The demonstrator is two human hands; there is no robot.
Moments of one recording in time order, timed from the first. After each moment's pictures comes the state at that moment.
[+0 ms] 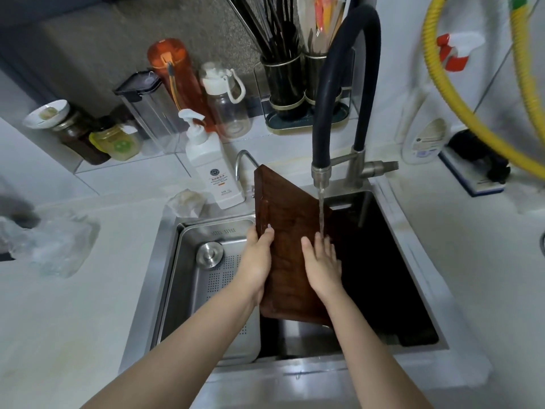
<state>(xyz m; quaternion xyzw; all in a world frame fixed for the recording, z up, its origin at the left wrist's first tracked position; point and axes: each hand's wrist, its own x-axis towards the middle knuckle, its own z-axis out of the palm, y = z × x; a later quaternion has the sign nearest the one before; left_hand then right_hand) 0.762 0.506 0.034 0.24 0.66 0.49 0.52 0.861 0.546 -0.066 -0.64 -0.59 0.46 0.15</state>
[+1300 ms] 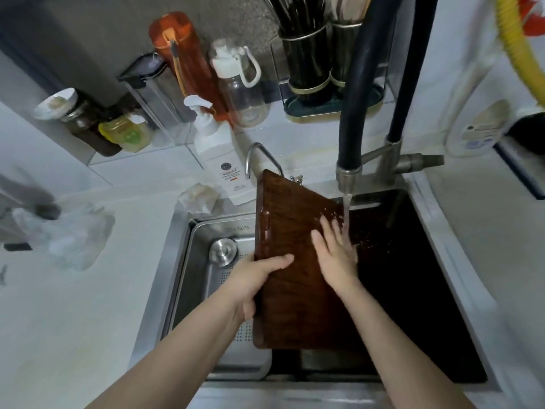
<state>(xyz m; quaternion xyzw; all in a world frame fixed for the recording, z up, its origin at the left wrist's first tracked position) 0.725 0.511 0.025 0.14 0.69 0.37 0.61 0.849 0.595 -0.110 -0.61 -0.66 0.40 0.18</state>
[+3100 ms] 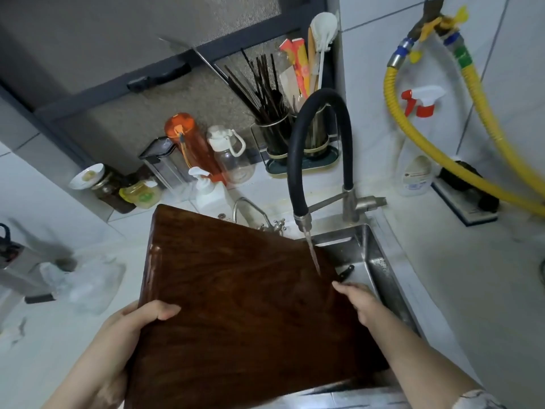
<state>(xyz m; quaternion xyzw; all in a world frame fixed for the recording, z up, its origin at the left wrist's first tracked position) 0.703 0.416 0.185 0.20 0.82 0.33 0.43 0.940 0.594 -0.114 -0.62 -0.26 0.71 0.22</state>
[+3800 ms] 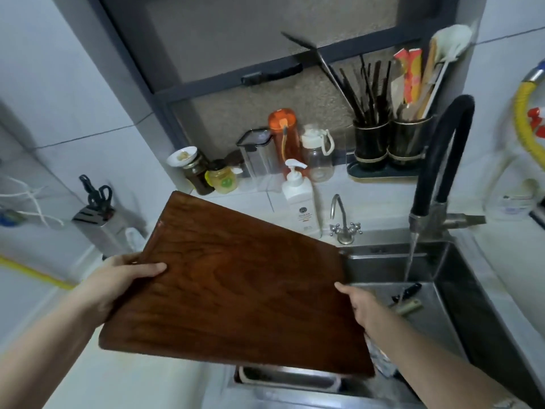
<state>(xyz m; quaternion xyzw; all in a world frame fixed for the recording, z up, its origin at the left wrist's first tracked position) 0.496 0.343 0.215 0.22 0.80 0.42 0.36 0.775 0.592 -0.164 -0.59 -0.27 0.74 0.18</state>
